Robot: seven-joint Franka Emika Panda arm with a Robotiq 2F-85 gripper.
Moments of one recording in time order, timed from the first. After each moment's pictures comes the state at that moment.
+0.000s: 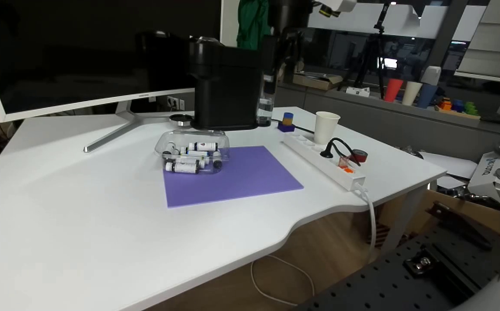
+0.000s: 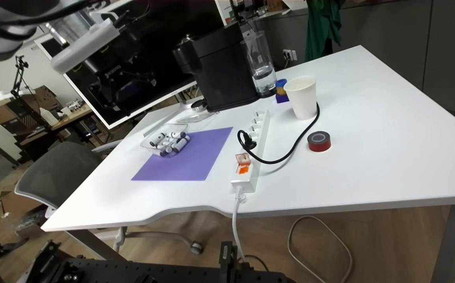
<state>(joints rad) 0.04 -0.16 -0.08 -2.56 -0.17 2.50 -0.49</state>
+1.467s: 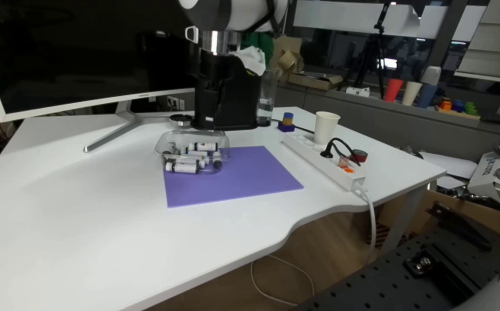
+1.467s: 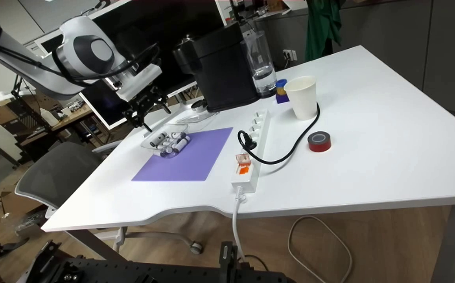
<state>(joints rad) 0.02 0.36 0.10 -2.24 -0.17 2.76 -0.81</state>
